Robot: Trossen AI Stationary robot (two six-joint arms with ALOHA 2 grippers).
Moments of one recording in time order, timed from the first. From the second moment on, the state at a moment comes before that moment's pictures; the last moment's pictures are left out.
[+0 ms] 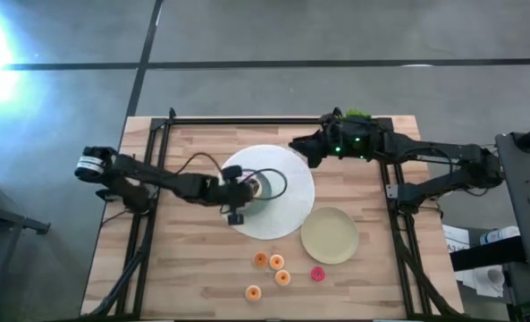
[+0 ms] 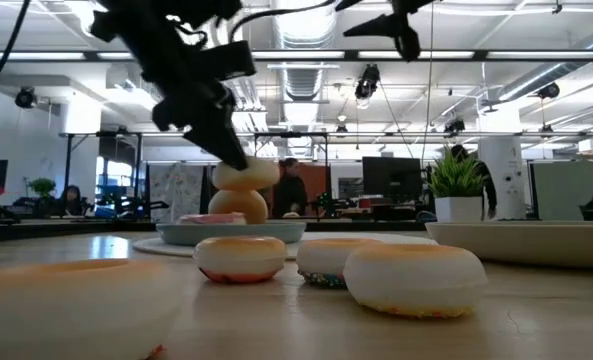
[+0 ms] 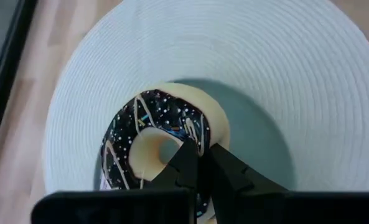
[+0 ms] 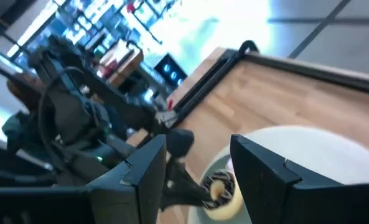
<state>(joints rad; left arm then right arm) -0.10 1.50 0.93 -0.32 -0.35 0.04 -0.19 1.21 1.09 -0.16 0.06 0.75</state>
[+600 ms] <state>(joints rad) -0.11 1.82 1.20 -0.59 -0.44 0.33 -0.19 1.15 1.06 -0.29 0.13 0.75</state>
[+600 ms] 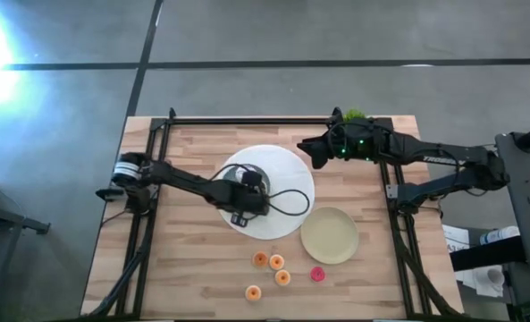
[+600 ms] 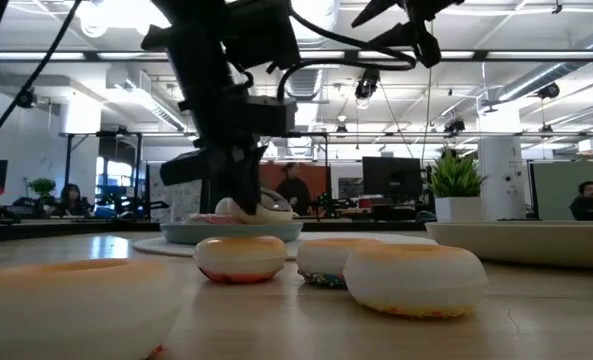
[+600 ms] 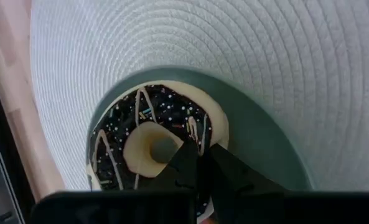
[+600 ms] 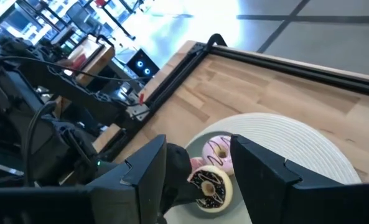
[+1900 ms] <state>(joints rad) -0.23 1.42 1.22 -0.69 -0.34 -0.06 0.16 1.21 0.98 -0.68 -0.03 0.88</state>
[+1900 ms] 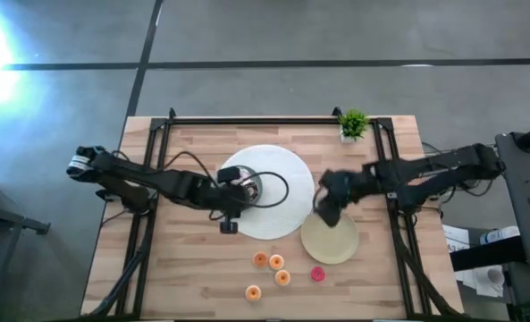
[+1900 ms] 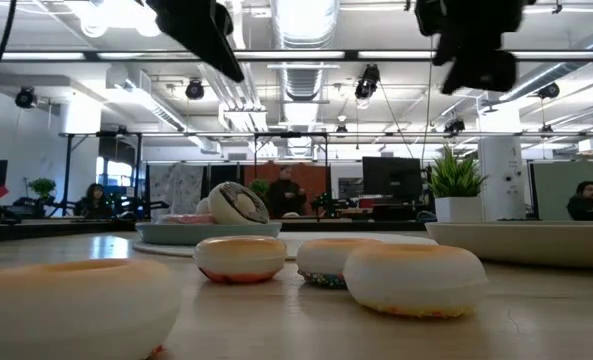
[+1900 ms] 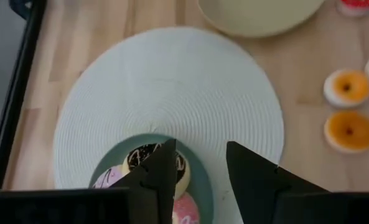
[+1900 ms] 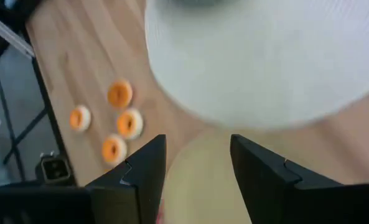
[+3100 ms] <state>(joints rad) -0.32 1.42 1.22 -0.69 -0.34 -0.11 0.69 1.83 1.18 -0.65 0.00 2.21</state>
